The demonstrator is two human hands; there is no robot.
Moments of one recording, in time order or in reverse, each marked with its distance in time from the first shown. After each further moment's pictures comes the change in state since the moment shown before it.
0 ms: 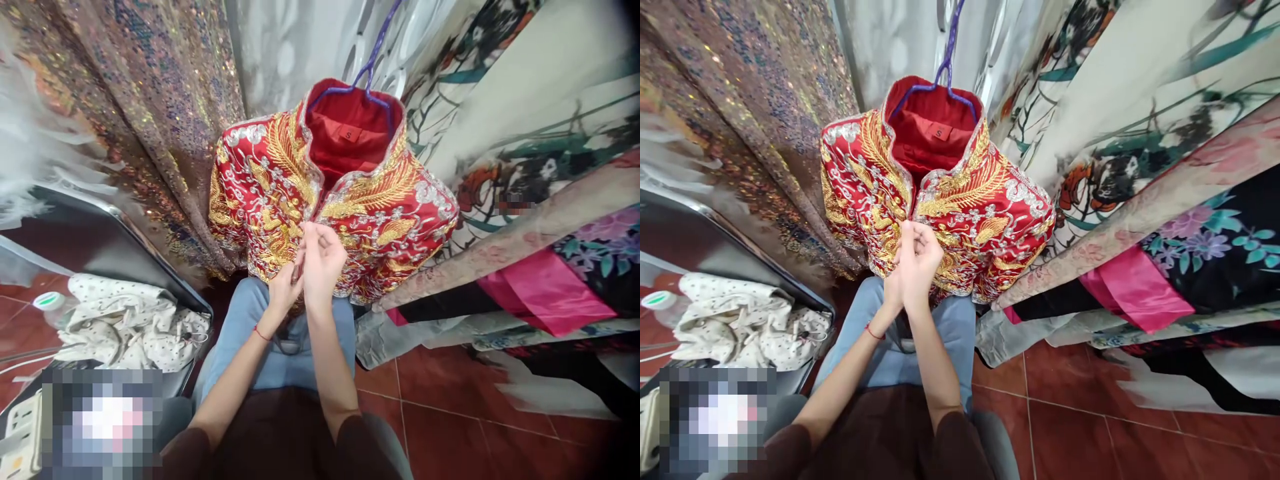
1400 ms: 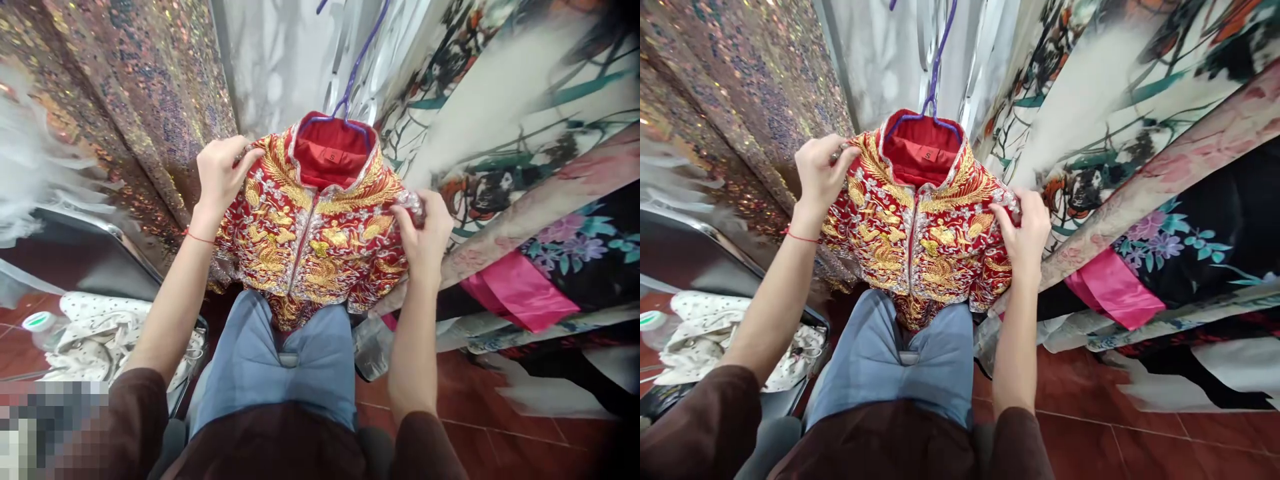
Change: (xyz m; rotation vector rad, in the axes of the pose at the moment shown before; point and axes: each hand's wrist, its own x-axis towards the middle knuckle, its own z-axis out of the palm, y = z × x) left_hand 0.231 0.077 -0.165 0.037 0.276 0.541; right_hand 0.118 -0.092 -0.146 -1.262 0.117 -0.804
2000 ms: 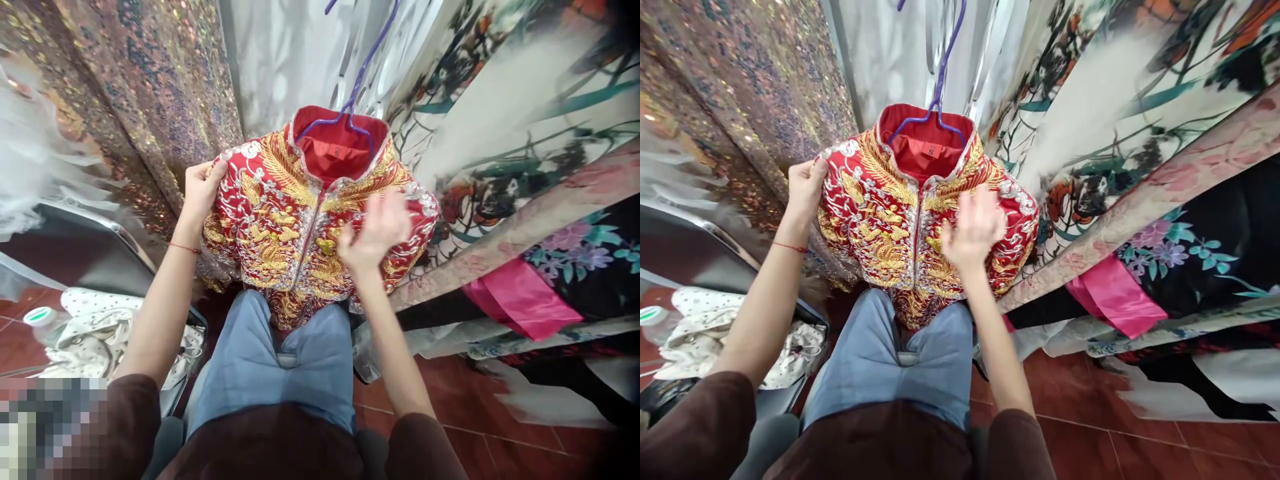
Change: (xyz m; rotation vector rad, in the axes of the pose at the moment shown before) left_hand -0.034 -0.065 -0.008 -0.402 0.035 -0.364; right_hand -0.038 -0.061 0.071 -0.226 0.254 -0.229
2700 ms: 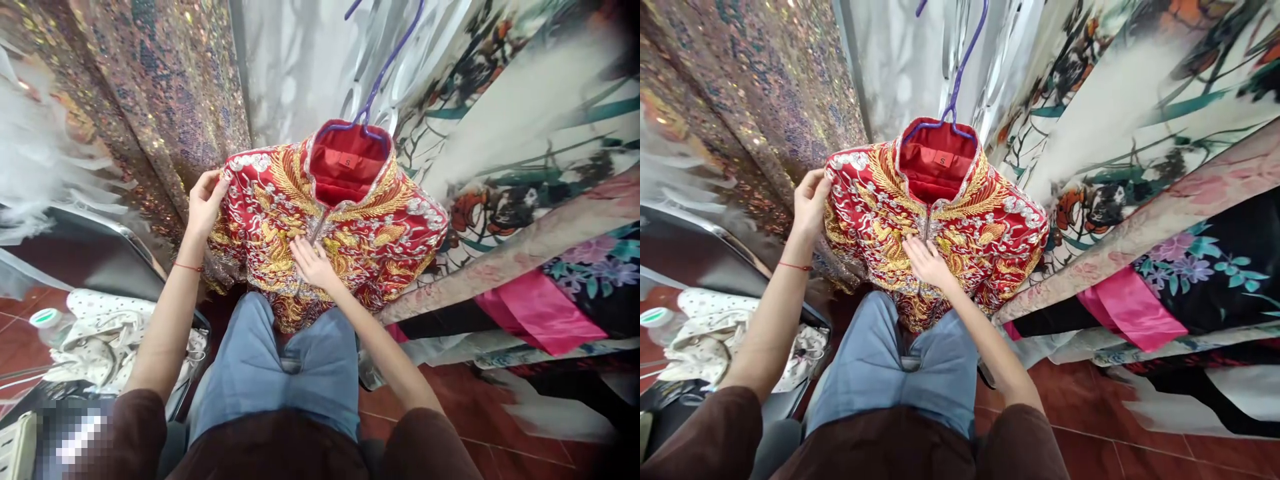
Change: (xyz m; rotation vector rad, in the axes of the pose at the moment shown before) left_hand -0.031 -0.012 -0.006 0.004 0.080 0.053; right_hand -0.090 -0.027 0.067 0.590 -0.801 -0.329
